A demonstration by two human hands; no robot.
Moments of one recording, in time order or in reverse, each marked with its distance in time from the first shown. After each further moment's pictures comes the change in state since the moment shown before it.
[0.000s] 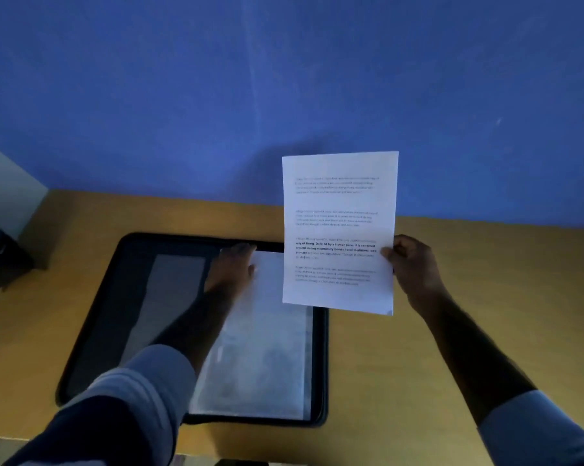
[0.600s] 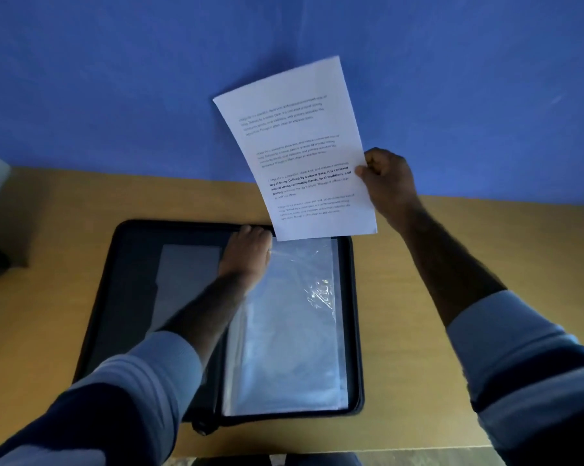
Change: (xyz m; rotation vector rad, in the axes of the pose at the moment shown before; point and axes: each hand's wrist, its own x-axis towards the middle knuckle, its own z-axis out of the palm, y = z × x) left_hand 0.026 -0.042 0.005 0.051 0.117 0.280; right_hand 0.069 -0.114 0.121 -0.329 0.038 -0.172
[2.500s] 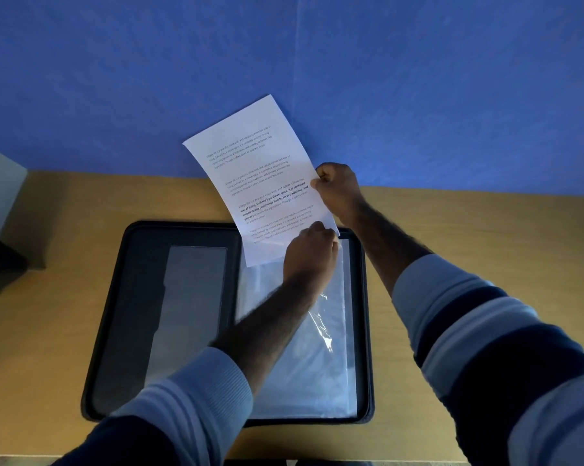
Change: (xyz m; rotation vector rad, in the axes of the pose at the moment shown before) left_hand 0.022 0.112 -0.016 -0.234 -0.001 -0.122; right_hand 0.029 0.016 0.102 0.034 -0.185 0.053
